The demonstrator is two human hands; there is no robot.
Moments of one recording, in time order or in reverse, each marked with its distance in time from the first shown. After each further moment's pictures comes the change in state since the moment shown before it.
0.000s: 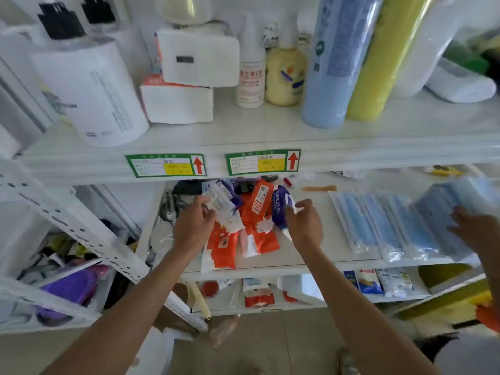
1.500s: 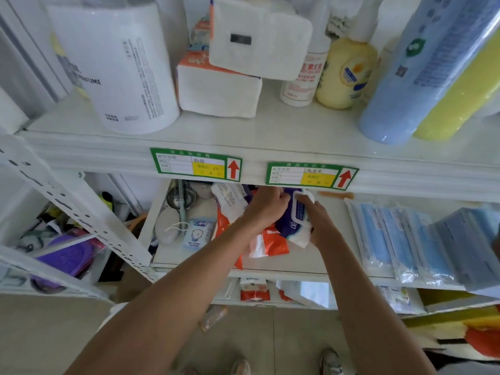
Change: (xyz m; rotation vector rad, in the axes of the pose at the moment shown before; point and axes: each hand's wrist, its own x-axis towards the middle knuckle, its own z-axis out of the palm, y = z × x) left_hand 0.044 0.093 0.062 -0.253 -0.344 0.124; right_hand 0.063 -0.002 0.018 0.661 -0.452 0.341
